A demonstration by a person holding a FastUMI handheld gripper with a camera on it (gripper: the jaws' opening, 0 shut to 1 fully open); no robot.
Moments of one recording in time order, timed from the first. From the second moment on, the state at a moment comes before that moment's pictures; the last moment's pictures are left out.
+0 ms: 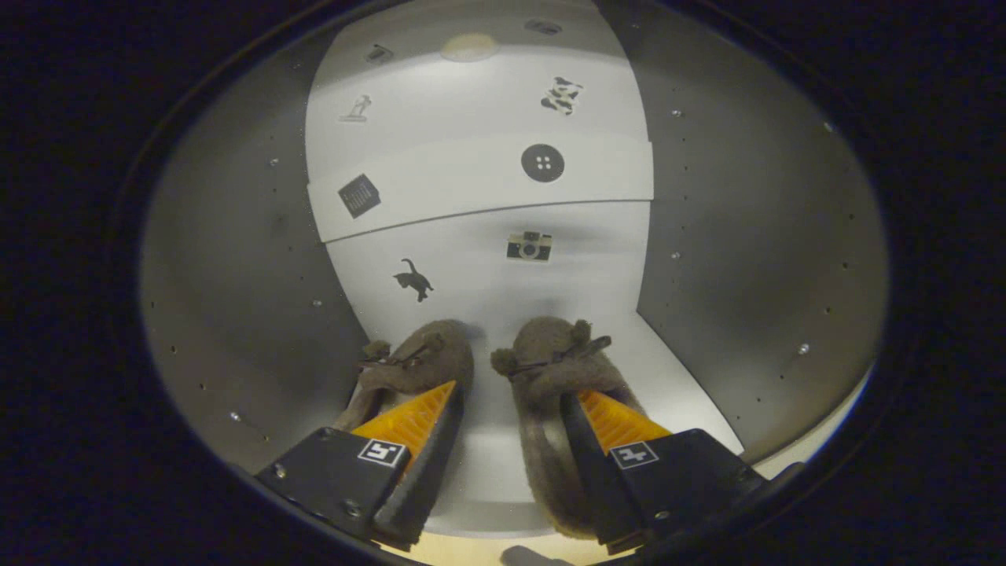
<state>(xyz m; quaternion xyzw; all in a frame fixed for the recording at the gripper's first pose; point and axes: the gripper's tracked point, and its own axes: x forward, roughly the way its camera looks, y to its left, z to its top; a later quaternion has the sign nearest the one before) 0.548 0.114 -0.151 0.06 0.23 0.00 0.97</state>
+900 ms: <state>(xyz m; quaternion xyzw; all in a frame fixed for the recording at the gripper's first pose) 0.271 0.115 -0.065 0.05 0.10 0.06 0.99</state>
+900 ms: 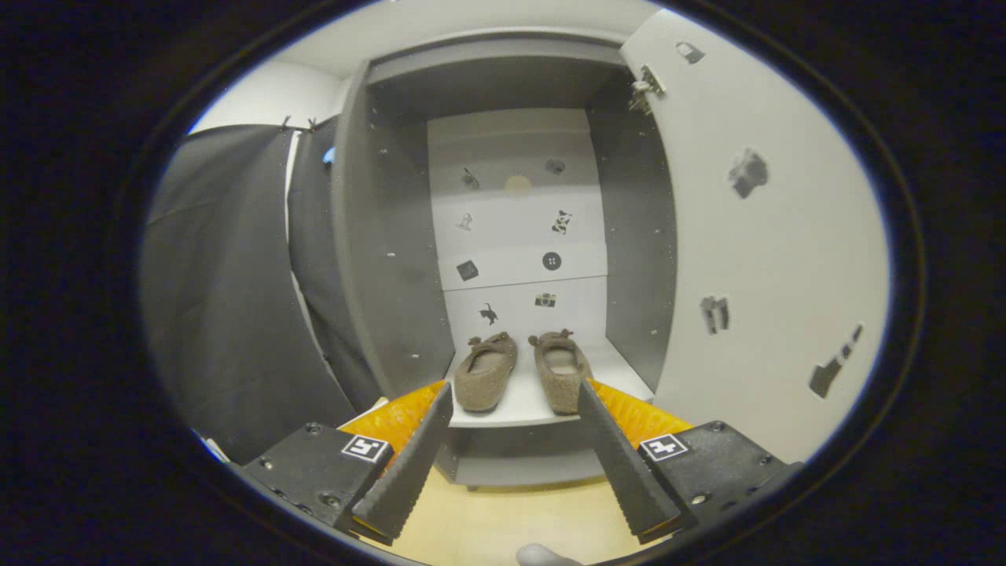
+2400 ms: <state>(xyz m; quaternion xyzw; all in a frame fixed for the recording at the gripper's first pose) 0.112 -0.205 -0.057 0.03 0.06 0.01 1.00</state>
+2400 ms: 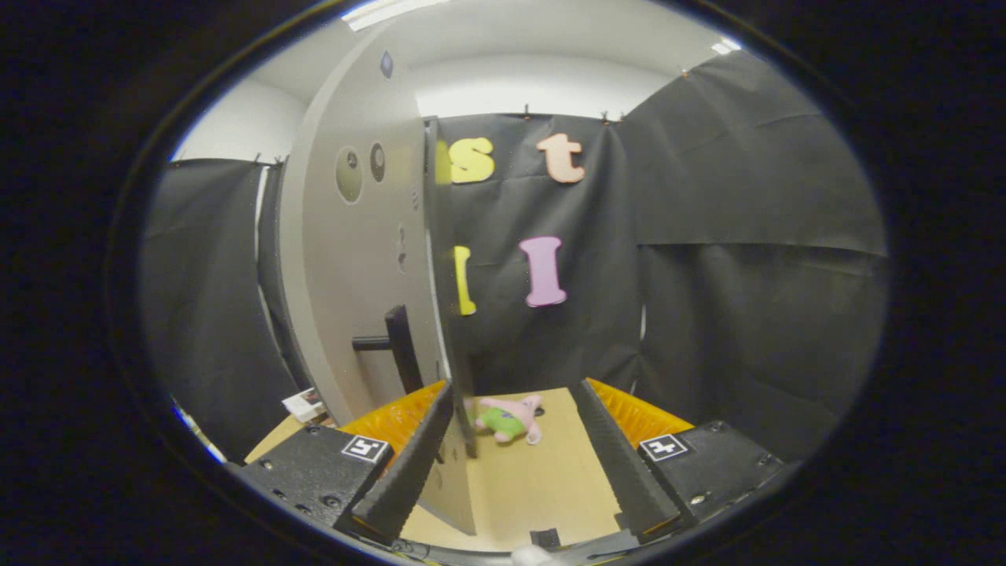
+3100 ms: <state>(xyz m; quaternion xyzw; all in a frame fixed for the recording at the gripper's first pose) 0.126 -0.083 -0.064 0.02 0.08 0.13 0.99</state>
